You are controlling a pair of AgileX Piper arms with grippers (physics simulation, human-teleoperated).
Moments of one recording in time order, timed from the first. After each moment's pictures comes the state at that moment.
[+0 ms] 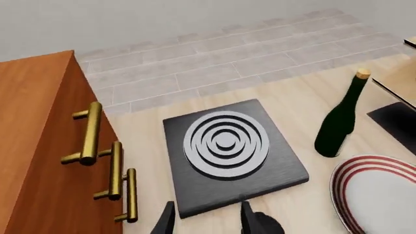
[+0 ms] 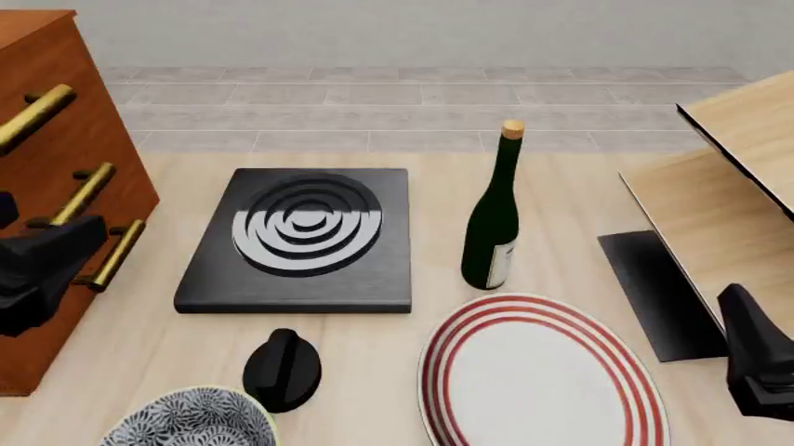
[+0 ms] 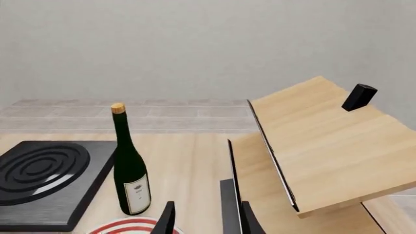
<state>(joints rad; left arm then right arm) -0.25 0.42 -0.53 0.44 0.07 0.00 0.03 0.00 -0.02 0.00</state>
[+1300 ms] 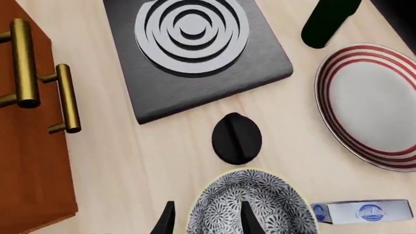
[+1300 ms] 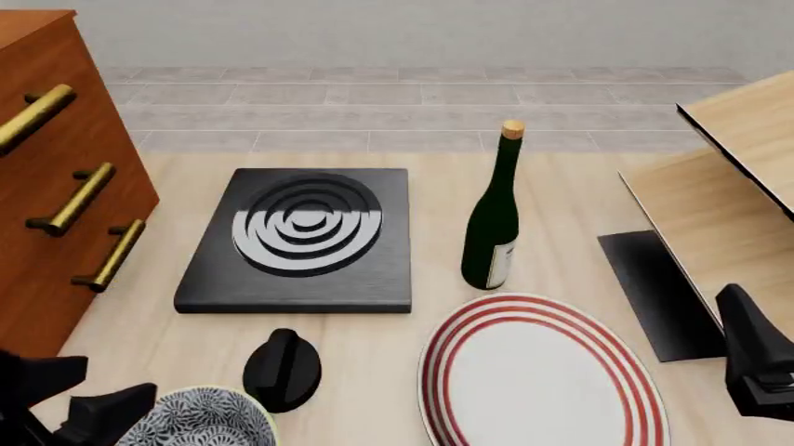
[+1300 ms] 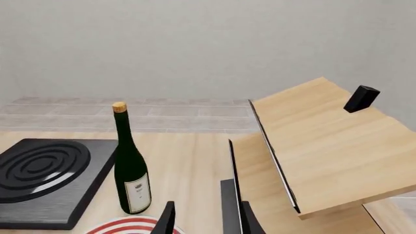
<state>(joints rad) -0.40 0.33 -0.33 0.77 -0.06 0.01 0.03 0.00 -0.02 -0.01</state>
